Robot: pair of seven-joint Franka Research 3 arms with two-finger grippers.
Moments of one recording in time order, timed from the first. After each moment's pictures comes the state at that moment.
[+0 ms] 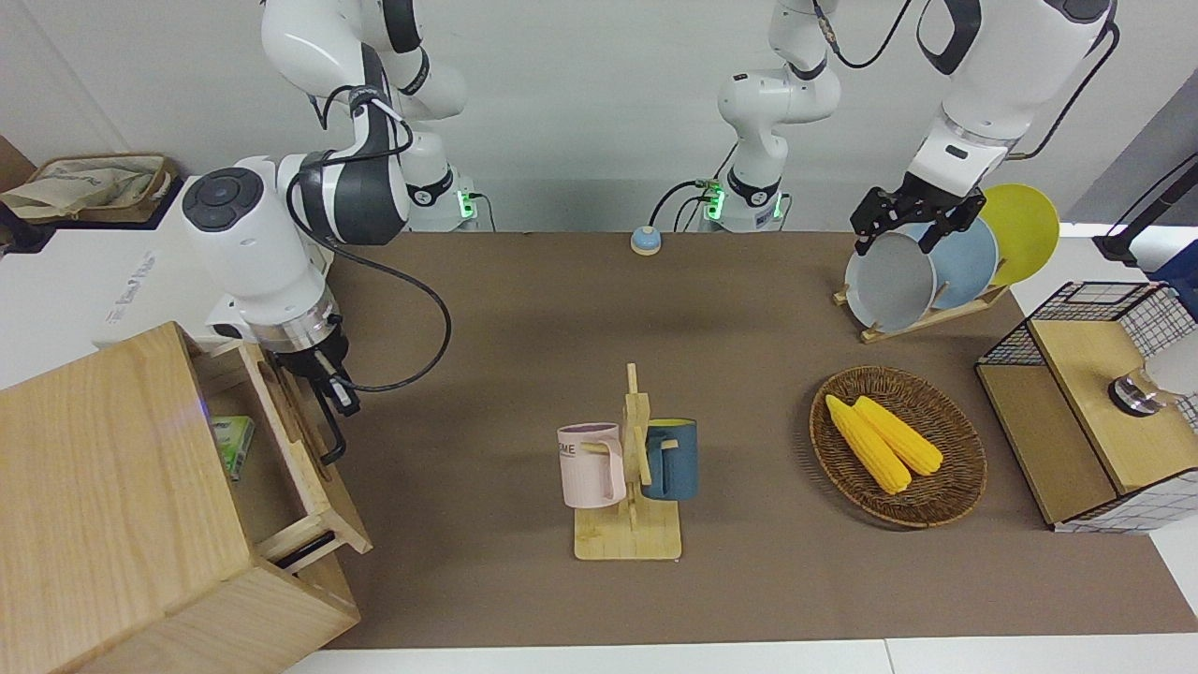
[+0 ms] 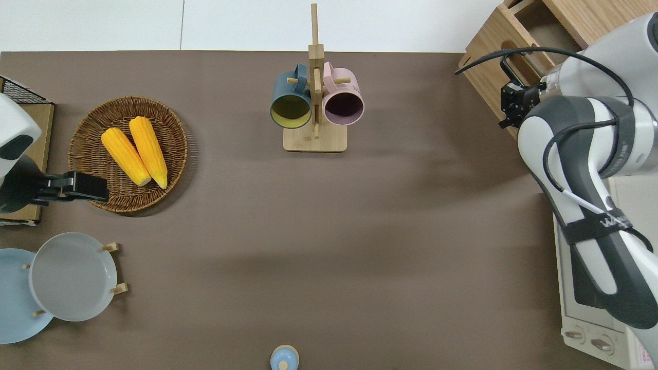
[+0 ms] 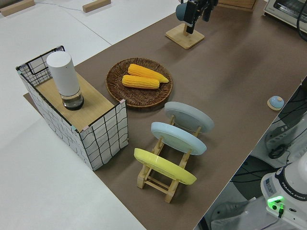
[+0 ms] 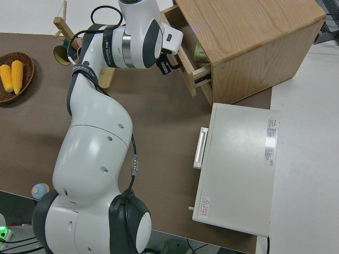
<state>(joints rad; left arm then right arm) 0.06 -0.01 -0.09 -1.60 -0.02 1.57 -0.04 0.08 0.42 -0.07 -1.38 0.04 1.88 0.96</state>
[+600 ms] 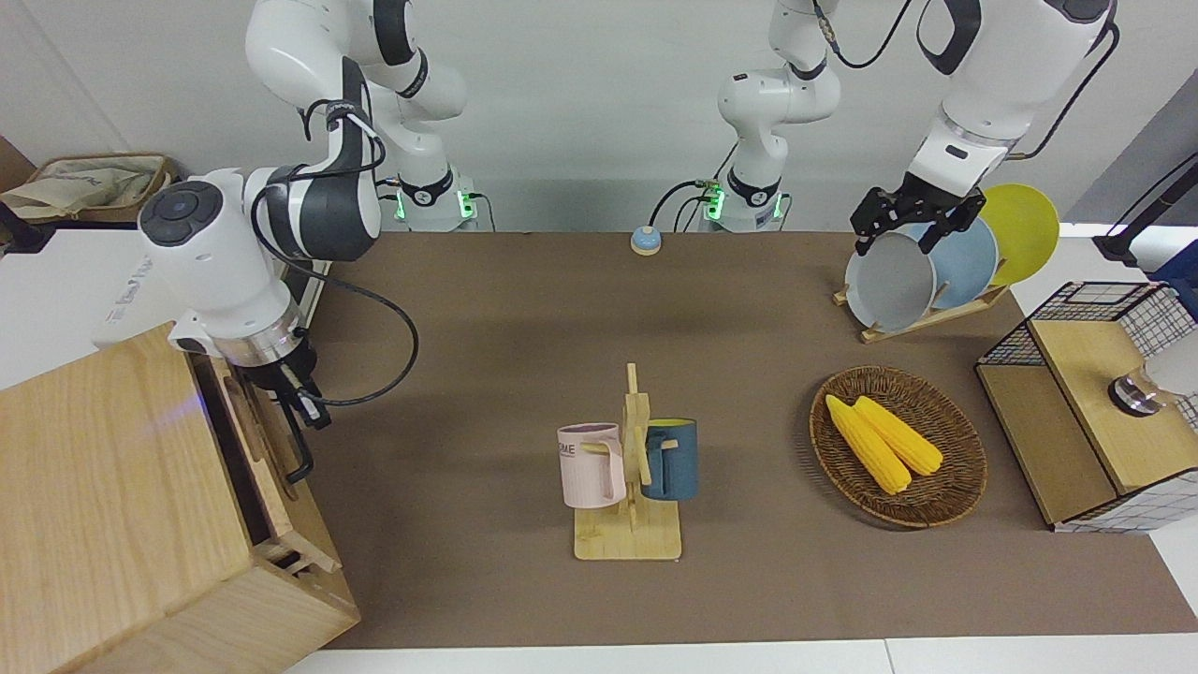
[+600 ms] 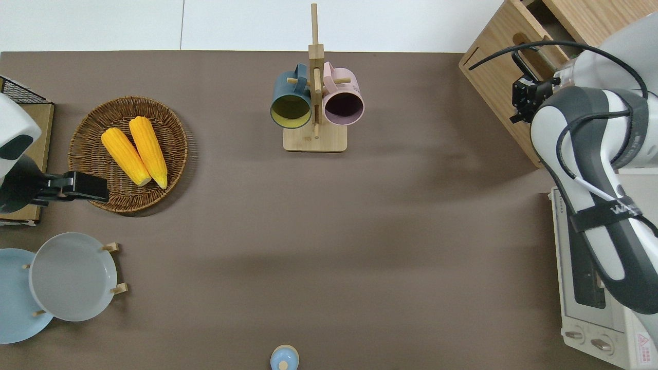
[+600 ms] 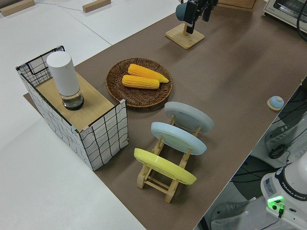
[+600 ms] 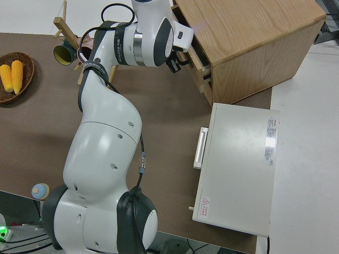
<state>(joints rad) 0.06 -0.01 -0.09 -1.60 -0.02 1.57 -0.04 0.03 0.47 -0.07 -1.33 0.04 1.88 0.90</state>
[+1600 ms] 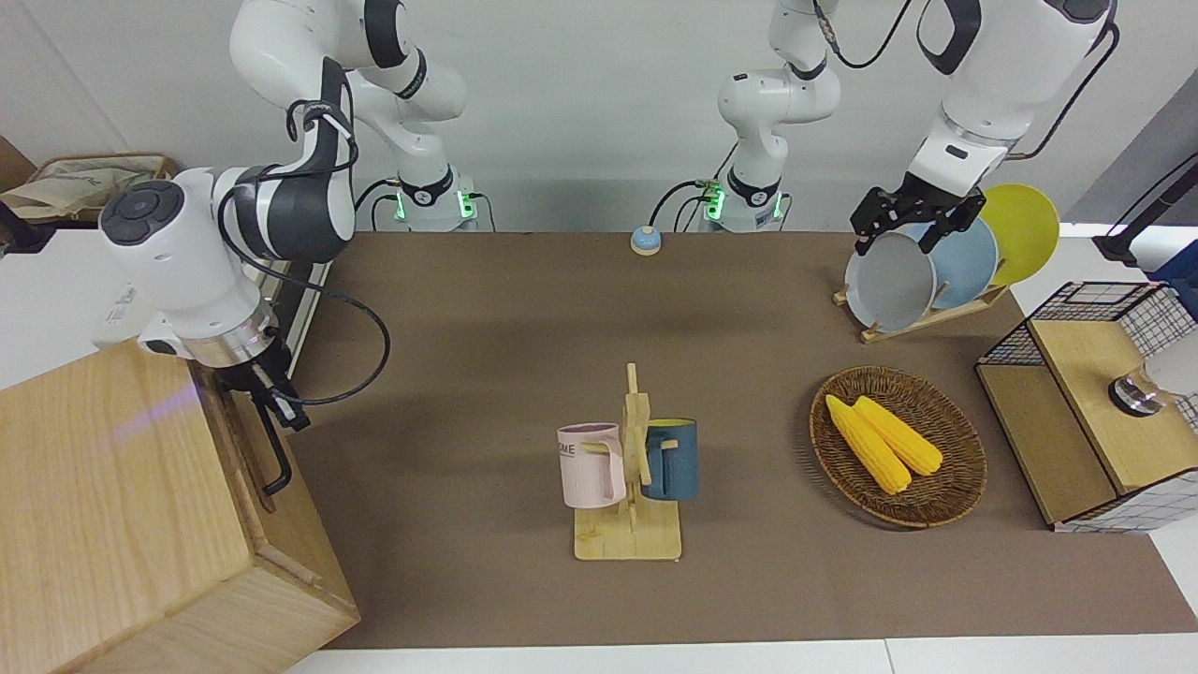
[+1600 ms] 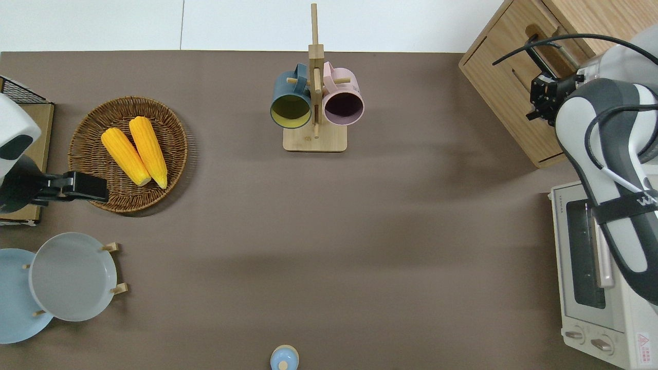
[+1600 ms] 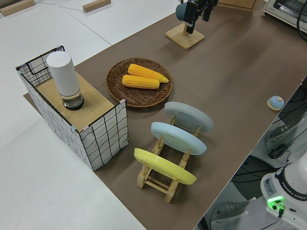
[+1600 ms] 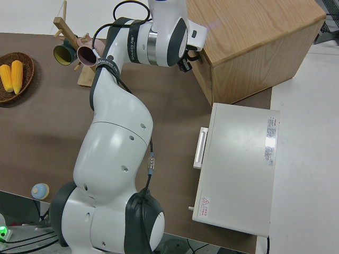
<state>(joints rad) 0.06 -0.01 -0.09 -1.60 -0.02 1.57 -0.04 -0.02 0.47 -0.06 -1.31 0.05 1.88 0.84</state>
